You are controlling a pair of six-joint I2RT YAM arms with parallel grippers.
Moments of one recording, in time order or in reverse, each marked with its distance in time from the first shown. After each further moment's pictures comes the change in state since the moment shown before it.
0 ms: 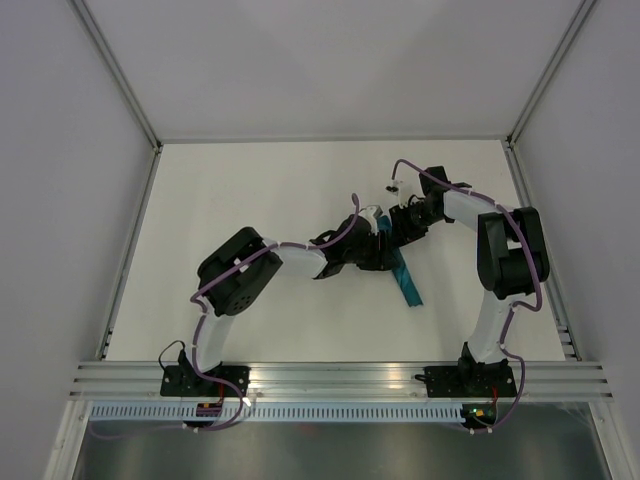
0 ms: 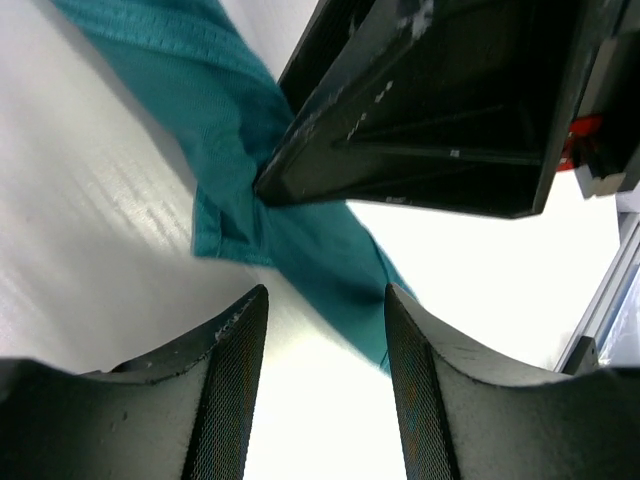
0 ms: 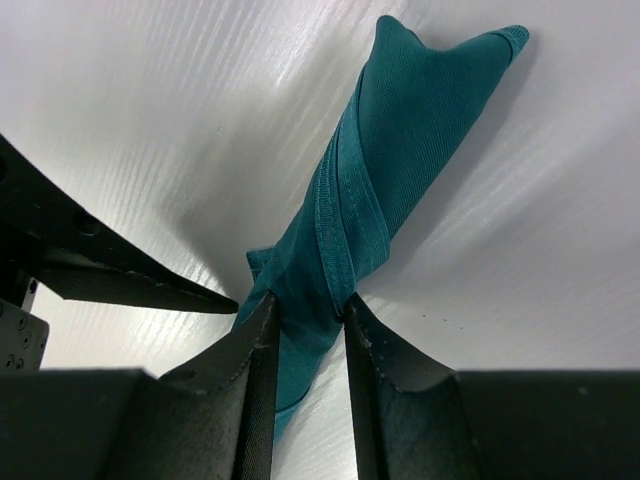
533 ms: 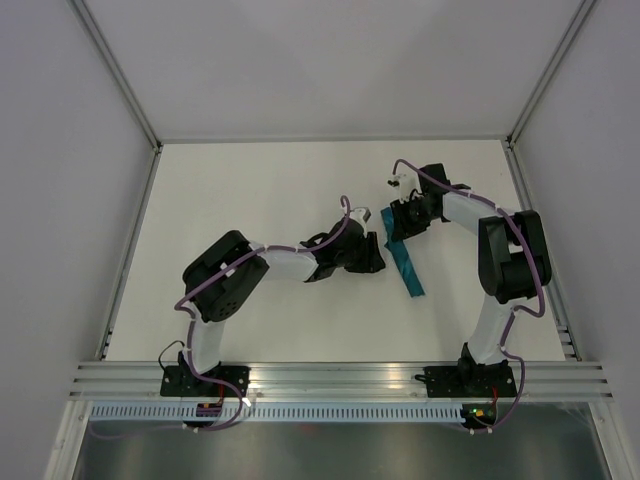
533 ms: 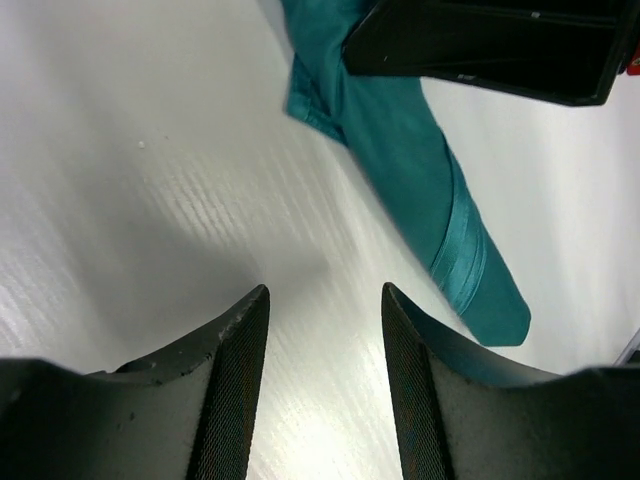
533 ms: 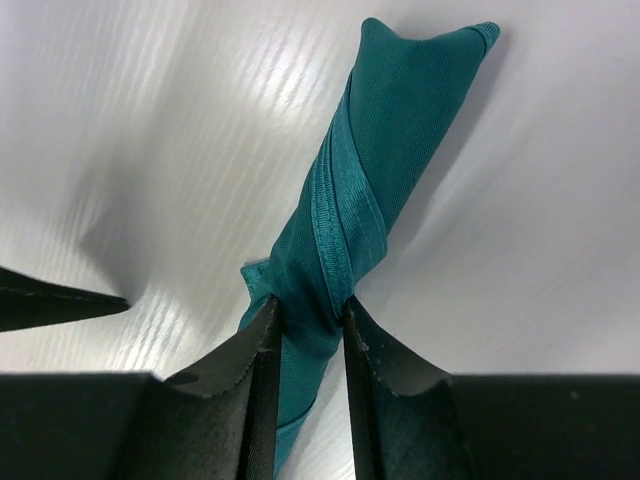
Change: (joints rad) left arm 0.003 -0.105 -0.095 -0.081 -0.111 0.026; right arm 0.018 -0.037 -0.026 0.111 0.147 0.072
